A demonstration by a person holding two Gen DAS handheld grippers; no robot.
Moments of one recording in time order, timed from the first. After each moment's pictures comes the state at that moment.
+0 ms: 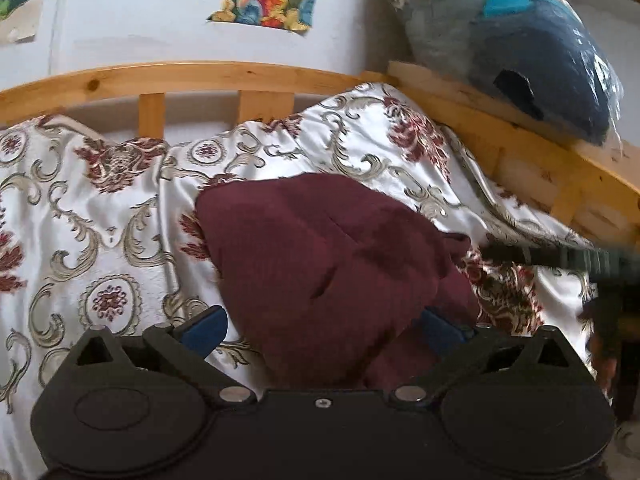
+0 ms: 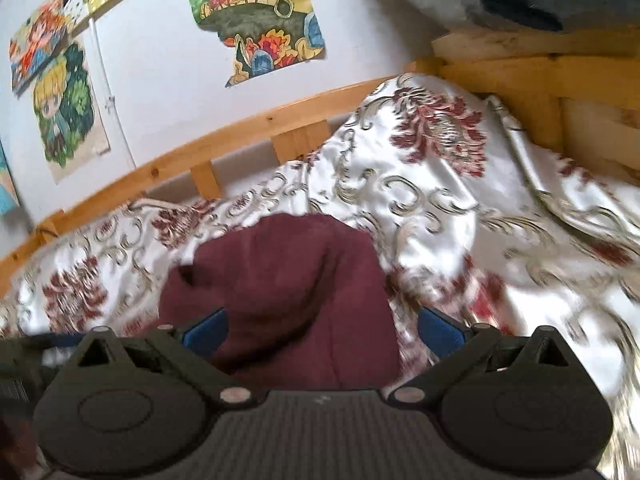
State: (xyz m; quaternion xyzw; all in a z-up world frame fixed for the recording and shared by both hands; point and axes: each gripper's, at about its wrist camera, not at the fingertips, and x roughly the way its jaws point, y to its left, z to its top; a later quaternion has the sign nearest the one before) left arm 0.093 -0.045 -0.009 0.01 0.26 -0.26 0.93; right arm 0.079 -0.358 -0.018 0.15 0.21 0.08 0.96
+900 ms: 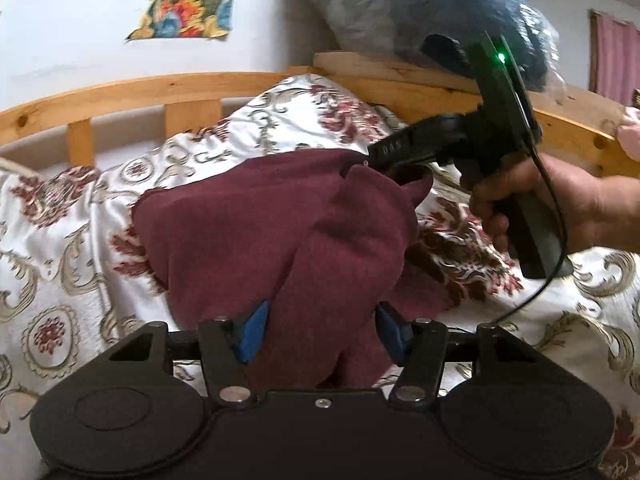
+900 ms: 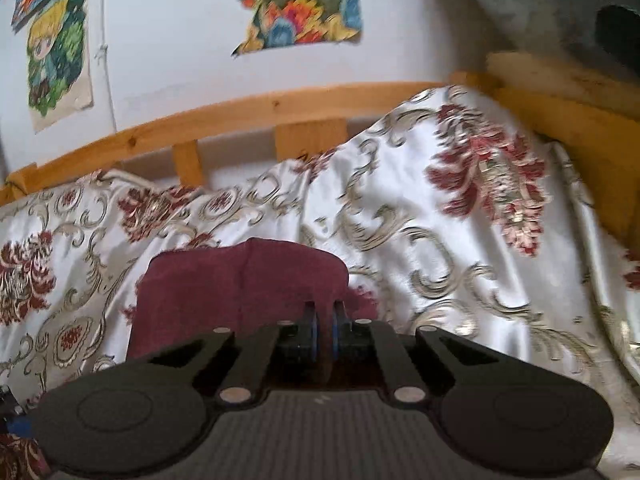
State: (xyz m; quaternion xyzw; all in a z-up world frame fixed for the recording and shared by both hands) left arm 0.084 -0.075 -0.037 0.07 0.22 -0.34 0.91; right arm 0.187 -0.343 -0.003 0.04 0.22 0.07 0.97
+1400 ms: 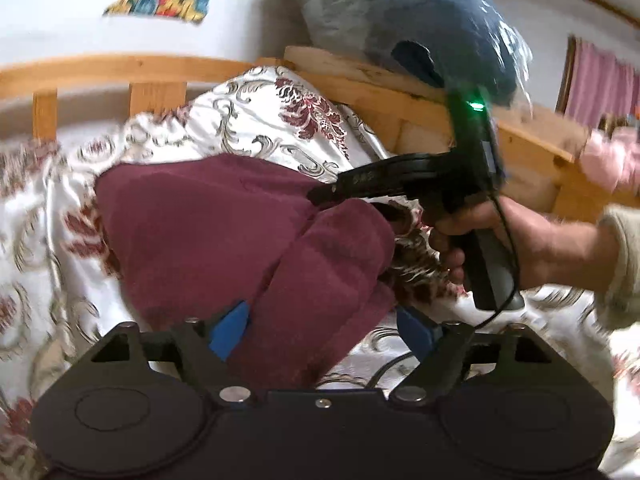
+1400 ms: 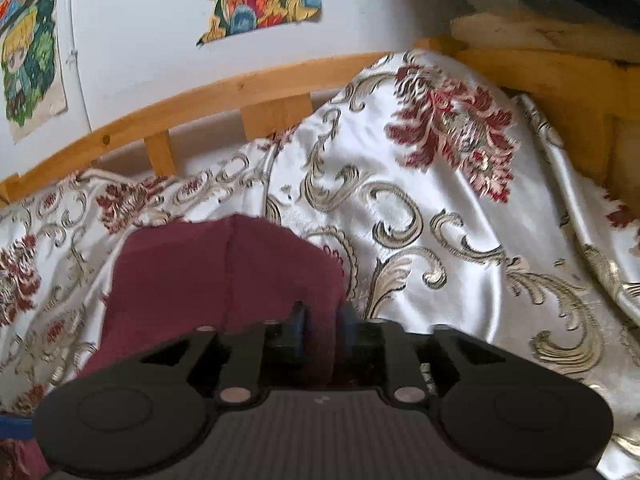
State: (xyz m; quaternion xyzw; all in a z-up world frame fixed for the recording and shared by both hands) left arm 0.088 -0.069 -0.035 0.01 0.26 -0.41 0.88; right arm 0.178 -0.361 -0.026 0.08 0.24 0.05 0.97
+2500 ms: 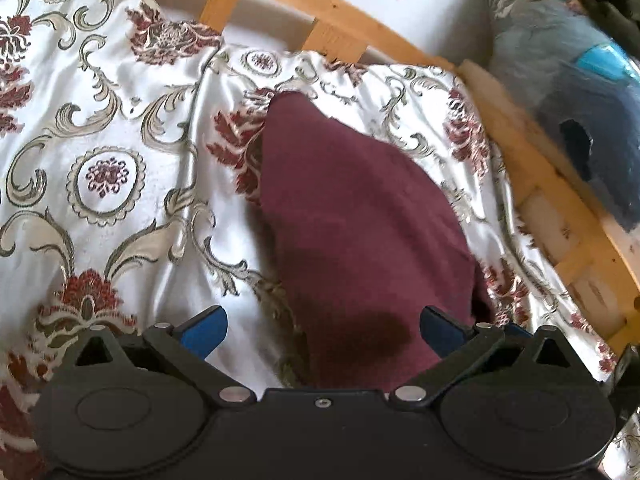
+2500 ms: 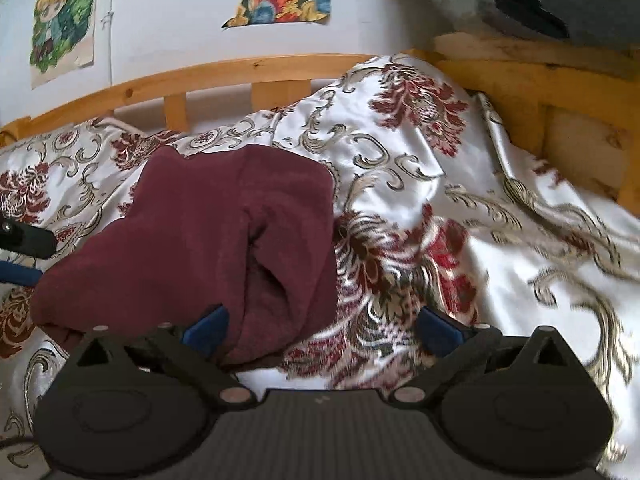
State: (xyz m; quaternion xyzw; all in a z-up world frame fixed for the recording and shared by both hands) left arm 0.120 -0.019 -0.036 -0.16 0.37 -0.23 0.89; right arm 0.068 -0.346 -0.076 0.02 0.22 0.01 0.97
